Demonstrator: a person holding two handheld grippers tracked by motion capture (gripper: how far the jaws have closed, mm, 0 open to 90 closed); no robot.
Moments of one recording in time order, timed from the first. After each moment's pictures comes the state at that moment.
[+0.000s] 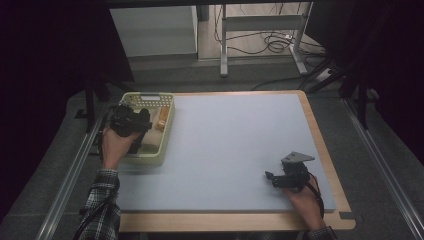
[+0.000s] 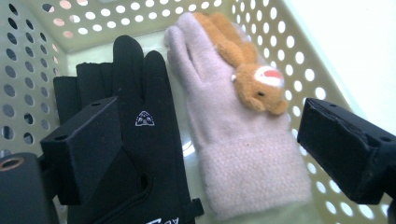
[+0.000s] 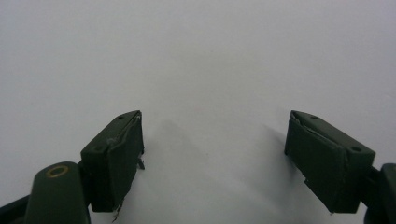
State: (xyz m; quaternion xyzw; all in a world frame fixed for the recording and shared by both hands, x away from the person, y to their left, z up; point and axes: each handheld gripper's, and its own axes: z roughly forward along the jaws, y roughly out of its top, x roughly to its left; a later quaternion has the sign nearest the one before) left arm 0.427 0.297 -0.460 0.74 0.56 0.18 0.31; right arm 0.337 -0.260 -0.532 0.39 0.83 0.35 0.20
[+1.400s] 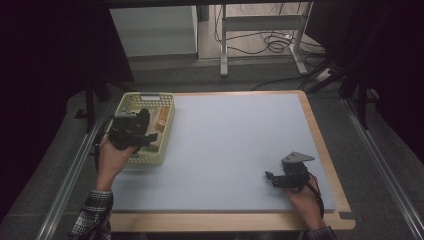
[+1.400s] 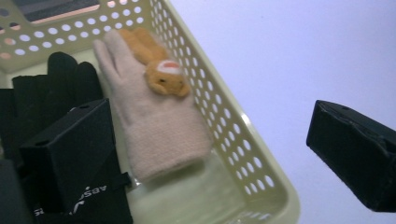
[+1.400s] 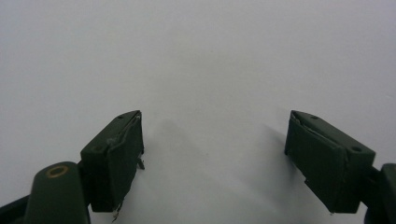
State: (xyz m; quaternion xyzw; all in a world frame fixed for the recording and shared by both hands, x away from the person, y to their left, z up) left arm 0.367 0.270 -0.437 0.77 0.49 0.17 0.37; right arm 0.337 -0.260 -0.532 0.39 0.83 0.35 0.20
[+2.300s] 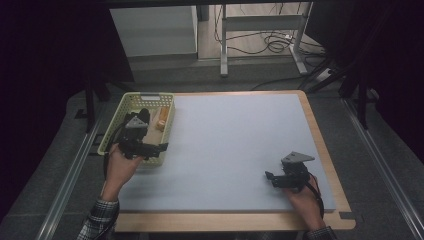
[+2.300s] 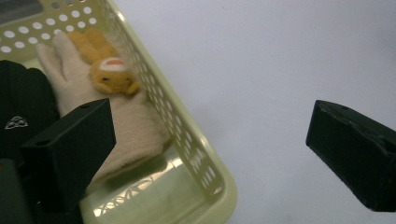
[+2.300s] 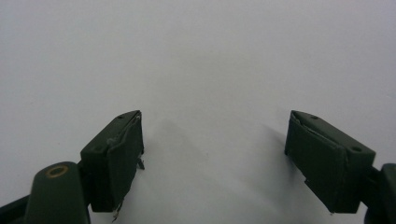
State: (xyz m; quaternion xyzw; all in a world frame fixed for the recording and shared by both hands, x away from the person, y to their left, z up) left arm 0.348 0.237 -0.444 0.80 0.44 0.16 0.38; right arm 0.337 -0.260 -0.532 0.39 0.83 0.35 0.20
